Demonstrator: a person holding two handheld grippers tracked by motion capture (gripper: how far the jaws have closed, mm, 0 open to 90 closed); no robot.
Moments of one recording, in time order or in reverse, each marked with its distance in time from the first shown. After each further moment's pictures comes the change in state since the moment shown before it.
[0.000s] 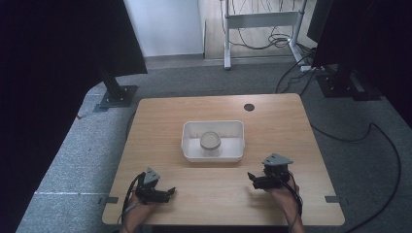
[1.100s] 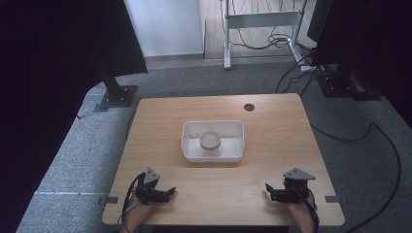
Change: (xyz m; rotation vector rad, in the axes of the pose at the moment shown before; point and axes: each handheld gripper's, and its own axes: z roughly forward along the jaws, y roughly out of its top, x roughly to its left) left arm -0.001 0.000 0.000 0.001 0.005 -0.005; right arm -0.022 -0.064 -0.028 0.040 -0.067 0.165
